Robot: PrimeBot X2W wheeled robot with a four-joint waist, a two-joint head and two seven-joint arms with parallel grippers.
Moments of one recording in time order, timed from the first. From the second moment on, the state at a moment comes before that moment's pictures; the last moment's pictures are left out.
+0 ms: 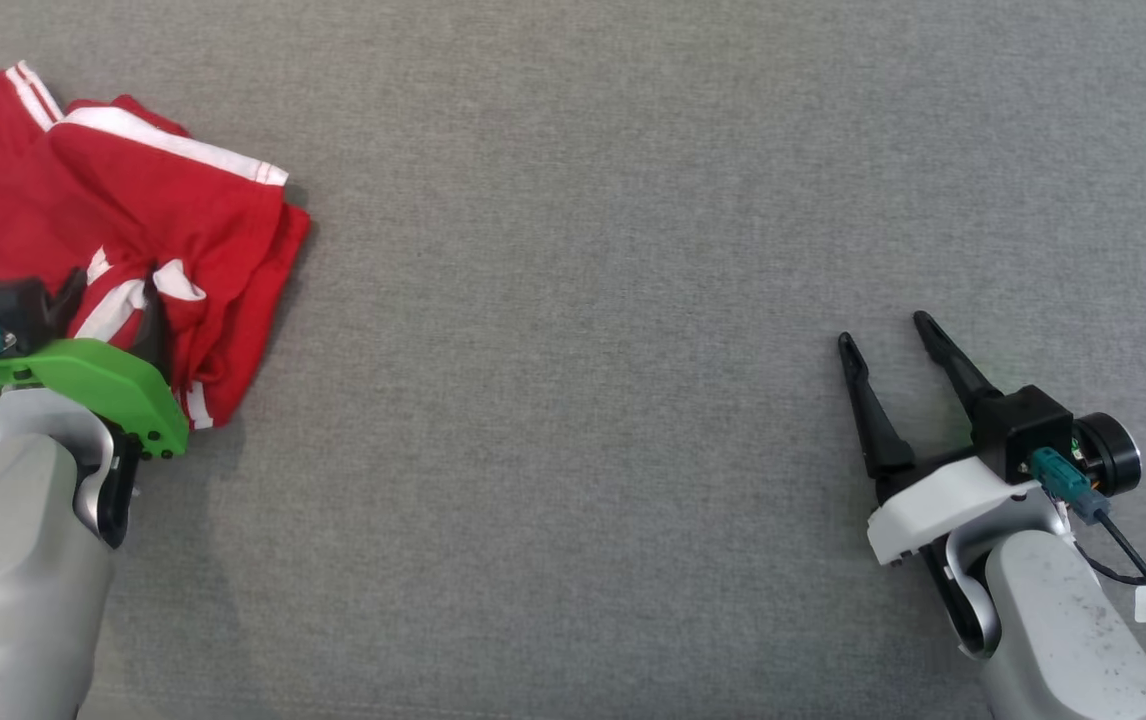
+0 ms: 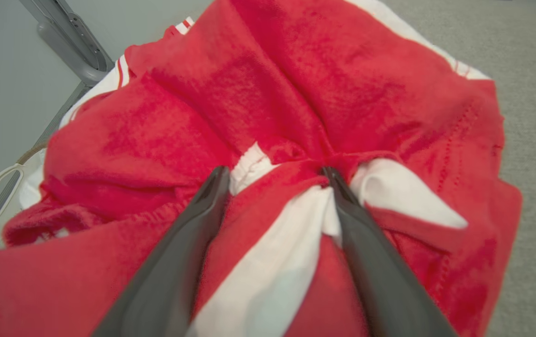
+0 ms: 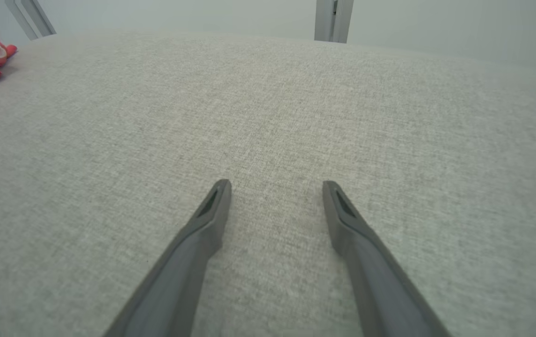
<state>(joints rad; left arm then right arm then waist) -0.75 0.35 -0.38 0.97 -0.56 -0.13 -0.21 -0.31 -0.09 0.09 0.32 0.06 0.13 -0.26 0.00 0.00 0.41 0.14</state>
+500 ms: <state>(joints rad) -0.78 0.34 -0.26 0.67 -0.43 -0.07 -0.26 -0.24 -0.07 0.06 0.34 0.07 0.13 -0.26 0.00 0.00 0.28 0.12</state>
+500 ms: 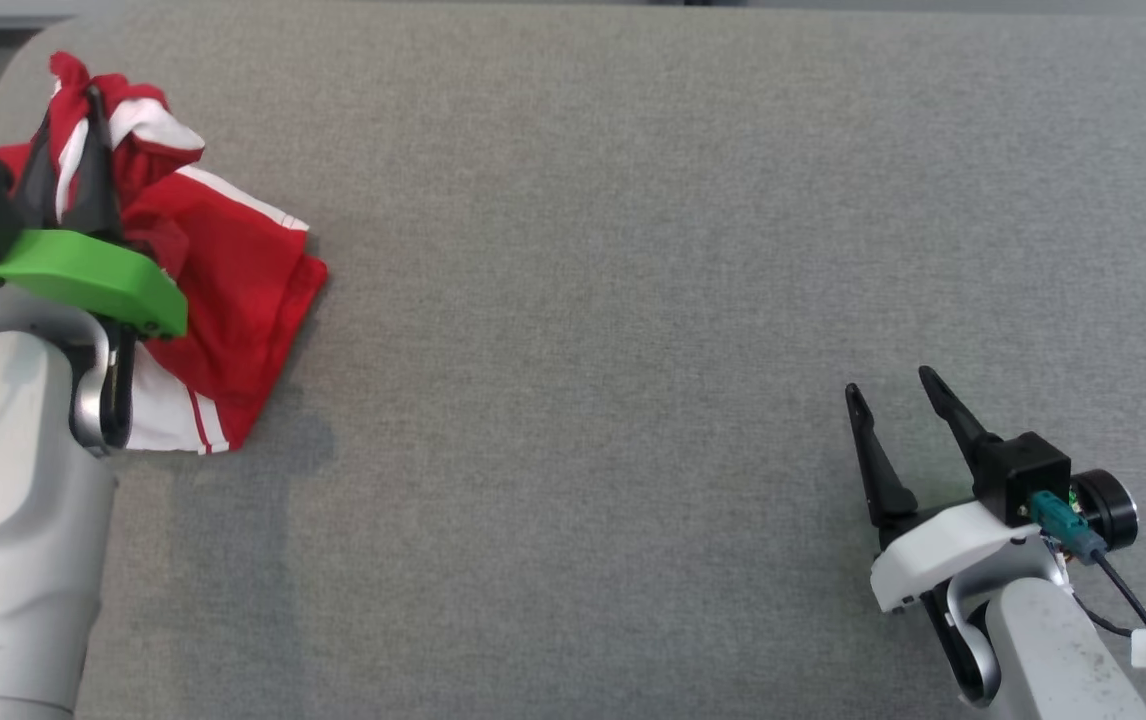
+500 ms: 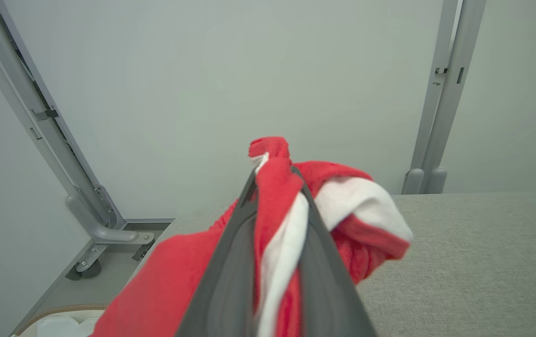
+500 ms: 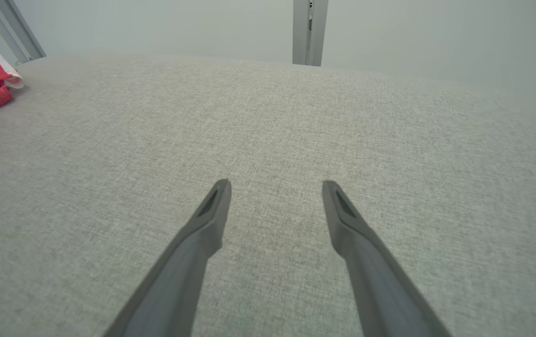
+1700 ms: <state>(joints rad) -0.54 0.05 -0.40 0.52 -0.37 -0.07 -0.26 -0.17 -0.05 0.09 0.33 0.10 0.13 -0.26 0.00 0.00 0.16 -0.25</state>
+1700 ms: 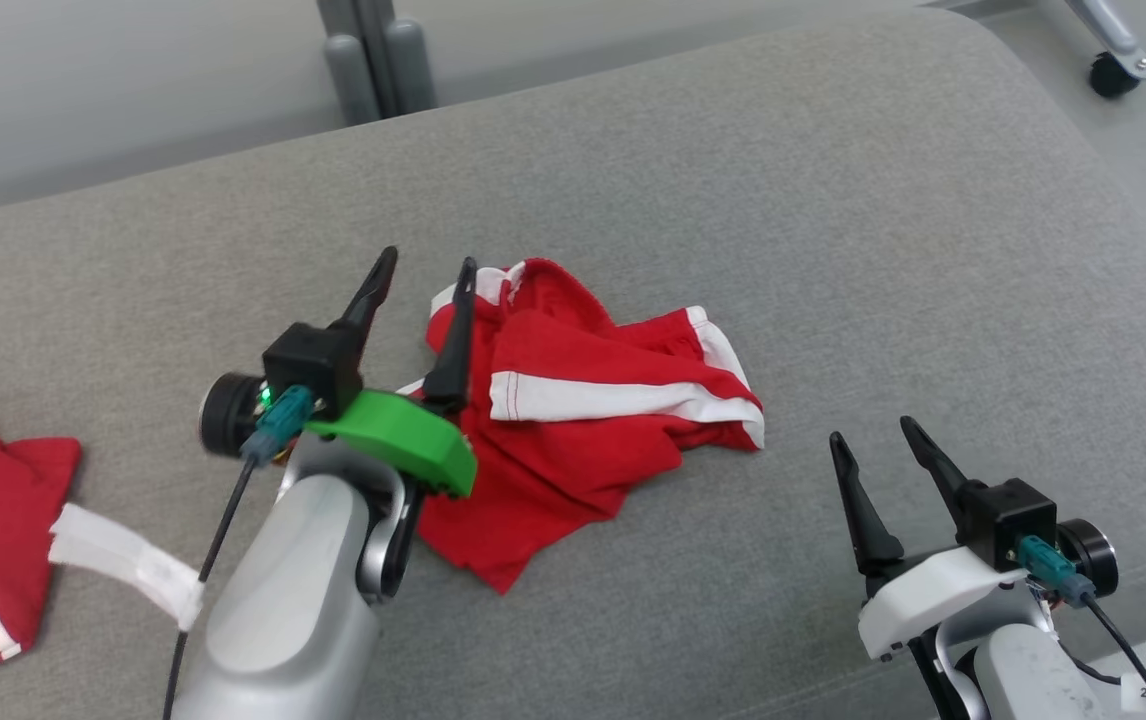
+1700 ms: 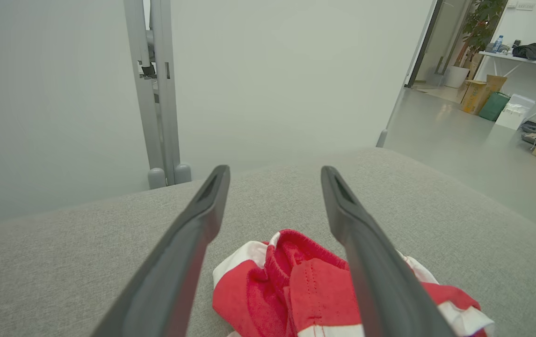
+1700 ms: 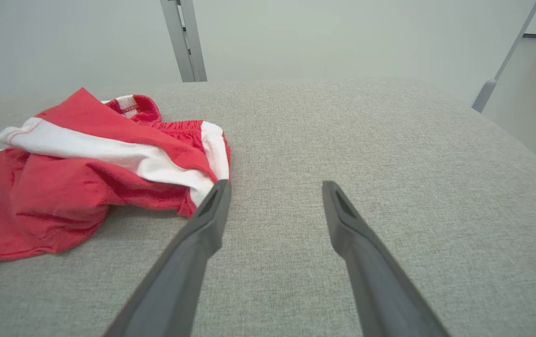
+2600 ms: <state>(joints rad) 0.03 0.05 -0.05 0.33 -0.28 -0.06 -0.26 -0.08 -0.05 0.04 0.35 0.11 0.13 -0.26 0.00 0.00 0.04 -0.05</state>
